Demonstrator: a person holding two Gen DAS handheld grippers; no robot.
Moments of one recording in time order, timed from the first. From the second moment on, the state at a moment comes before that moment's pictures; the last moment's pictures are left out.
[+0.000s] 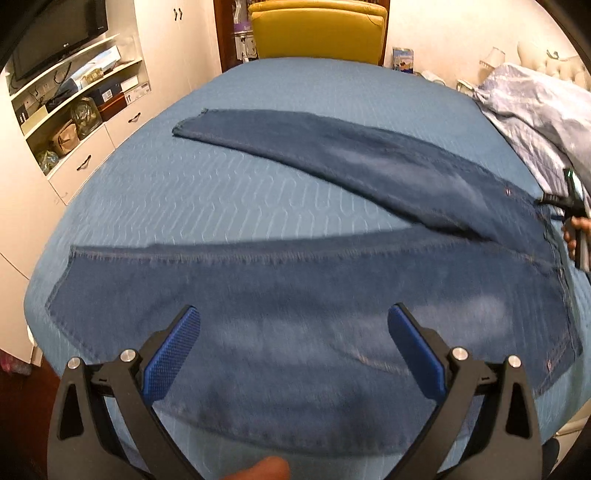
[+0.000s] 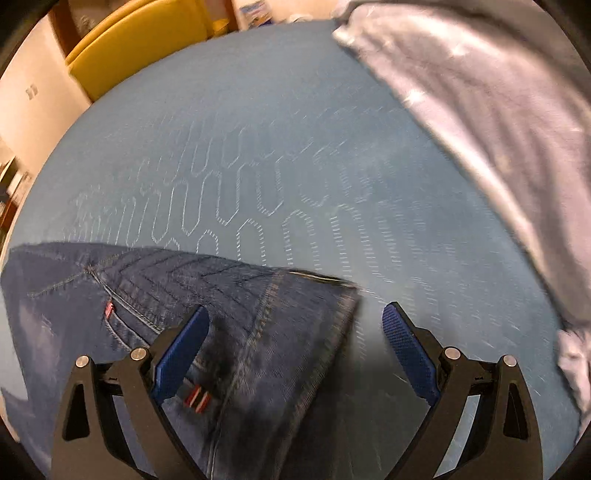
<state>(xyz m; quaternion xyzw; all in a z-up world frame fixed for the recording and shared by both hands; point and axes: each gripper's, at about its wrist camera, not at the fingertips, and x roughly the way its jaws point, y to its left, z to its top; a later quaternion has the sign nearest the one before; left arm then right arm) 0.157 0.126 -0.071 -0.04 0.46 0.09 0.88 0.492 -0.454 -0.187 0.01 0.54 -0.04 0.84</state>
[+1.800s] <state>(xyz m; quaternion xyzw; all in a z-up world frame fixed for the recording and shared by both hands) 0.170 0.233 -0.104 -0.44 0.42 -0.03 0.79 0.166 -0.458 -0.090 0.05 0.46 0.16 0.87</state>
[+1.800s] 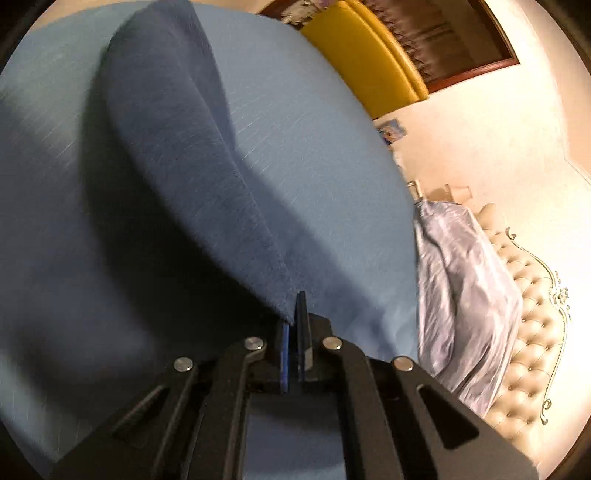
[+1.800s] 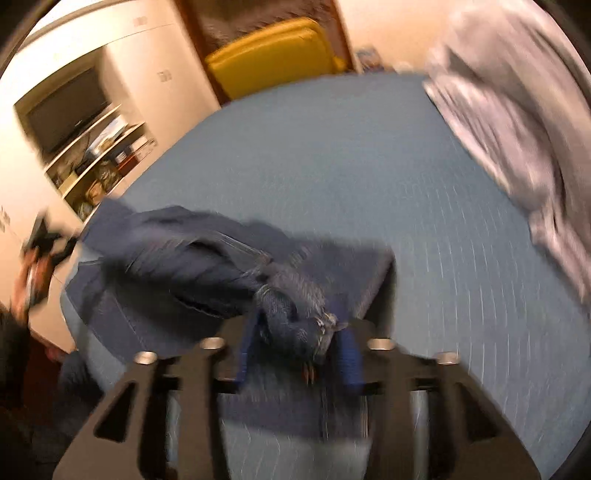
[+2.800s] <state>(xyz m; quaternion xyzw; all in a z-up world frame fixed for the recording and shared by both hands) 0.115 0.247 -0.162 -0.43 0.45 -0.05 0.78 0.121 -0.470 -0.177 0.41 0.49 -0.02 0.77</state>
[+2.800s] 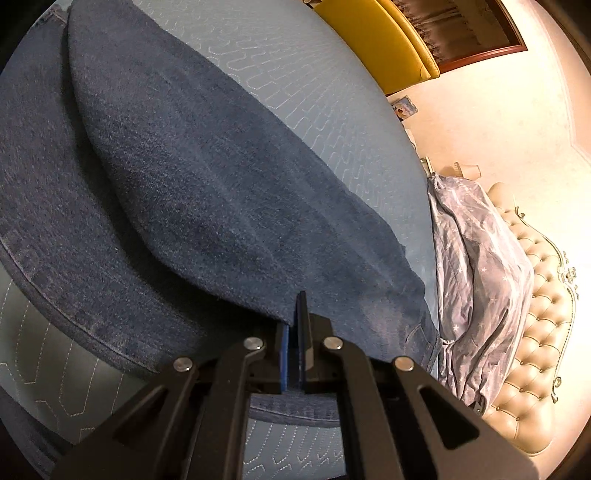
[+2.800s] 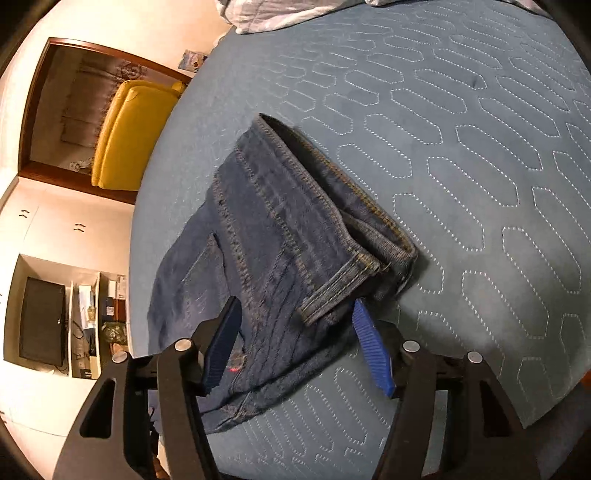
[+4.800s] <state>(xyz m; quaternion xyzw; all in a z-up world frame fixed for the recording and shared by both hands) 0.124 0.500 -0.169 -0.53 0.30 0.05 0.79 0.156 -0.442 -0.191 0.17 0.55 -0.12 0.81</state>
